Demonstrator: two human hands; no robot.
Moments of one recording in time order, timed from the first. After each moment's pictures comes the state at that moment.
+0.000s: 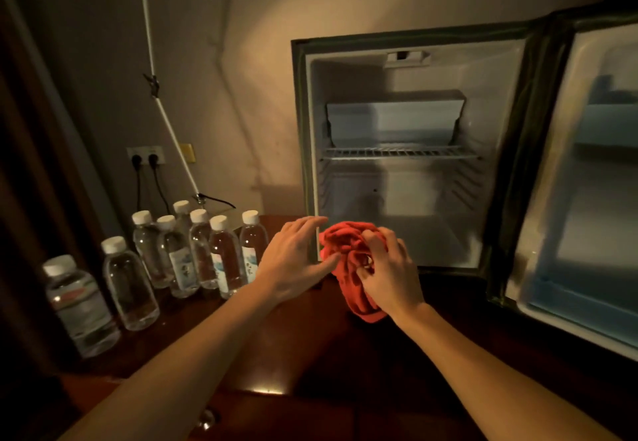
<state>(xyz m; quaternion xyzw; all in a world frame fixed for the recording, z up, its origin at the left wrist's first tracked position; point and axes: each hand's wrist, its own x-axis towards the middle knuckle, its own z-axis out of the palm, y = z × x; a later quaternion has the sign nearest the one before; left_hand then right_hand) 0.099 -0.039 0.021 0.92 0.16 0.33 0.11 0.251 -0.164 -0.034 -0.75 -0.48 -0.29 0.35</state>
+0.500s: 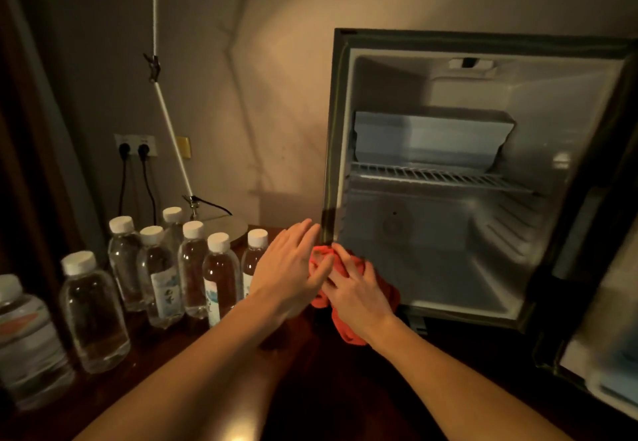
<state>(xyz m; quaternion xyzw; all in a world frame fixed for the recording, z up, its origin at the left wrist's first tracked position) 0.125 0.038 0.013 0.92 0.22 0.32 0.05 0.270 -0.042 -0.060 -0.70 -0.61 -0.37 0.04</state>
